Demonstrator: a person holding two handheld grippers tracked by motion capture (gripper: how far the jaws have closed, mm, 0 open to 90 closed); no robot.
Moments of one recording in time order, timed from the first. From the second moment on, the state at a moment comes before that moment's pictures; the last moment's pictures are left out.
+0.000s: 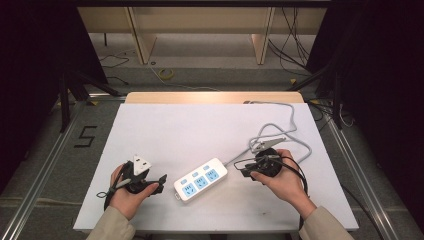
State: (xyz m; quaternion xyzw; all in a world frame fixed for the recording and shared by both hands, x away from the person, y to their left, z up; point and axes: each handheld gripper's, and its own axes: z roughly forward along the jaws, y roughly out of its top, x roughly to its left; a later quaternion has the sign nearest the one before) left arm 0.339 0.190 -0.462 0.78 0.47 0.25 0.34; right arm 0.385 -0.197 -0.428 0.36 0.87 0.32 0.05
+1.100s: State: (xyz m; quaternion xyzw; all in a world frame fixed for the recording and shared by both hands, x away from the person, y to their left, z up) left arm 0.340 0.191 -0.466 0.78 0.47 0.25 0.33; right arm 0.368 -0.234 -0.446 0.38 0.85 0.34 0.08
